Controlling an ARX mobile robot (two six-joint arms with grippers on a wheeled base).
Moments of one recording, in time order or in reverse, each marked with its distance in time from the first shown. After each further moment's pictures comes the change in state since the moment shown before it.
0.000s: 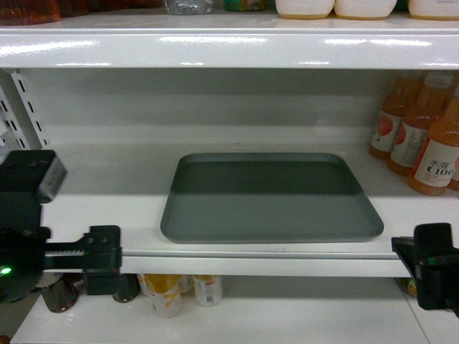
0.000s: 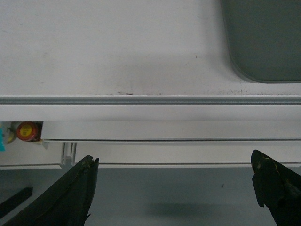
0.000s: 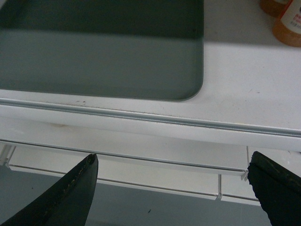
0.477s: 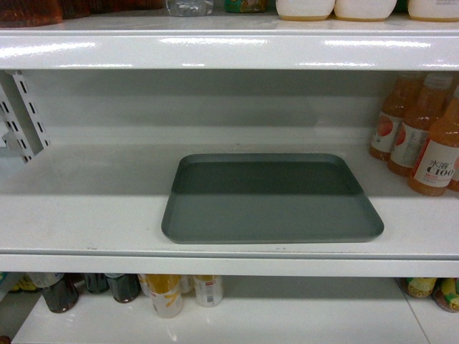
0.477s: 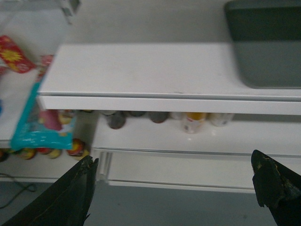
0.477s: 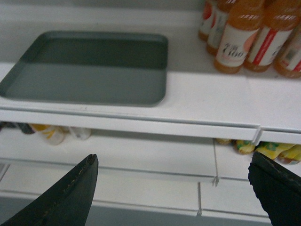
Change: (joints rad) left arm 0.062 -0.873 -0.351 -0.299 -0.053 0.082; right arm -0.074 -0.830 -0.281 -0.360 0.009 -0.056
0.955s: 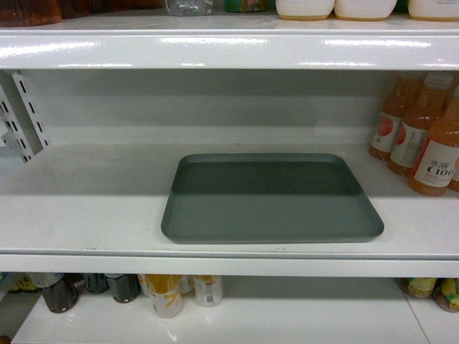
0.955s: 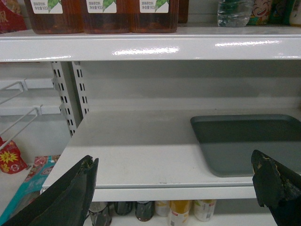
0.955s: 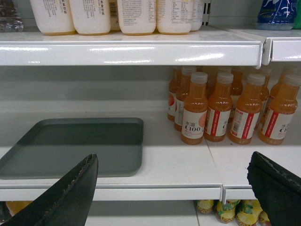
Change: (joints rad) left arm 0.150 -0.855 -0.201 -0.117 0.232 0.071; right arm -0.102 -0.756 -0.153 -0.192 0.009 -0.005
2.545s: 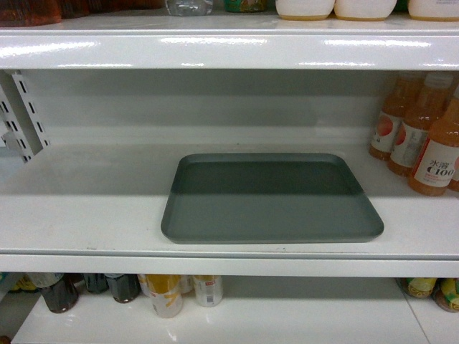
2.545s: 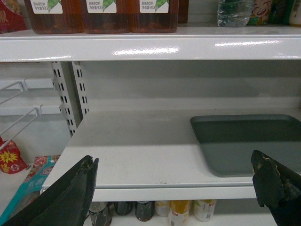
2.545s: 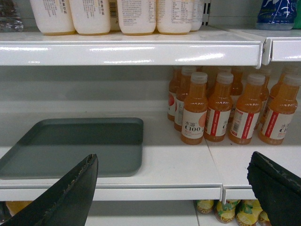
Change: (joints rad) left arm 0.000 0.000 0.000 0.000 0.000 0.000; right arm 0.000 0.000 0.000 0.000 0.000 0.000
